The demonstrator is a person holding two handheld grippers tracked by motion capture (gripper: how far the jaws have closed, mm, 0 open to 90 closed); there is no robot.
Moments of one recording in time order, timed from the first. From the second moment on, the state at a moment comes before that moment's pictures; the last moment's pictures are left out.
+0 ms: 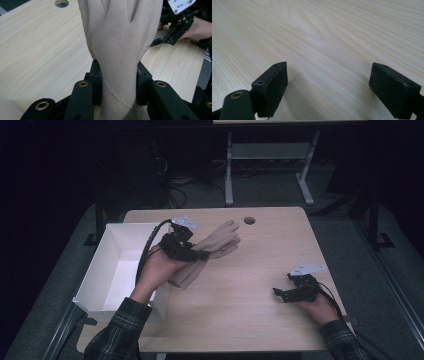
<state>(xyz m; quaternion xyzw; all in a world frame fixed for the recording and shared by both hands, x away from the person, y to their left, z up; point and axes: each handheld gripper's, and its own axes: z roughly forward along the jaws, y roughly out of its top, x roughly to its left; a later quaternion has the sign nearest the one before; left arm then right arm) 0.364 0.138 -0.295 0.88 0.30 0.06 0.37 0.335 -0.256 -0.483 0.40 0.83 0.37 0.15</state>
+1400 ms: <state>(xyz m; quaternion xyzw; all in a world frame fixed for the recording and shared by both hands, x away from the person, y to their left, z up) 0.350 0.295 -0.299 0.81 0.45 0.15 0.35 0.335 -0.257 -0.482 0.40 0.83 0.37 0.15</state>
